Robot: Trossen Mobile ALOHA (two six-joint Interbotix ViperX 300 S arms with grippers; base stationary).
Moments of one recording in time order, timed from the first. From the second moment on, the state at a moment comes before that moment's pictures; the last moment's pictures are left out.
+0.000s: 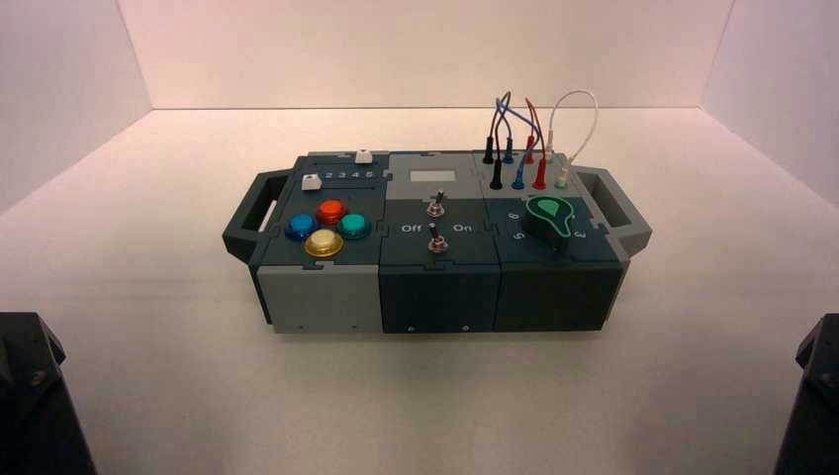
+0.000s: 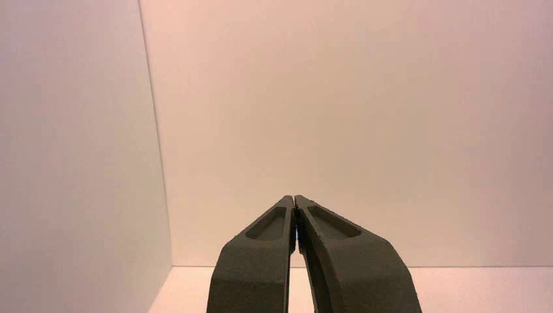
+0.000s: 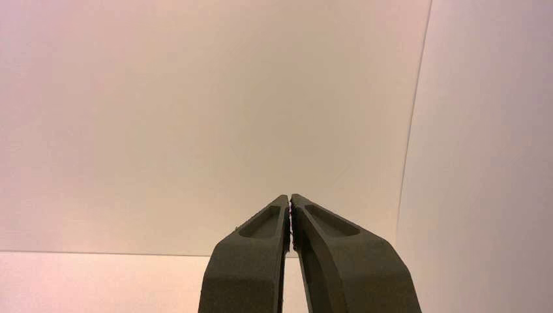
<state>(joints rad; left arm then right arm) 0.00 -0.97 1.17 0.00 -0.28 0.00 0.00 -0.96 1.17 0.00 -0.28 -0.01</state>
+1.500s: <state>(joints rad) -0.31 -0.69 1.08 -0.02 0.15 0.04 0.34 -0.65 1.02 0.05 0.16 -0.02</state>
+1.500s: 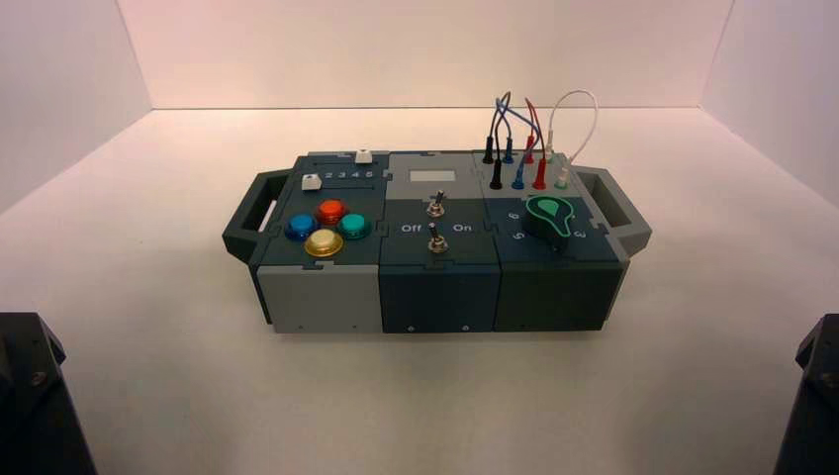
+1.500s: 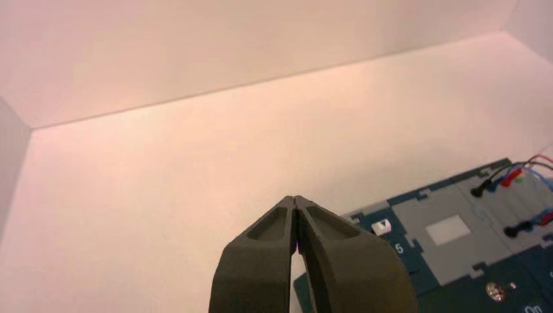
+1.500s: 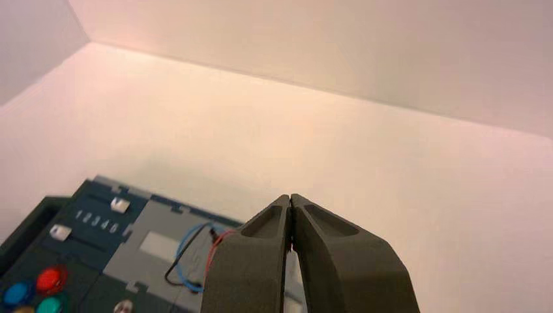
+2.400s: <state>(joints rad) -0.36 -0.57 1.05 -0.02 0.17 0.04 0.65 -0.12 0.73 0.07 0.34 -0.02</state>
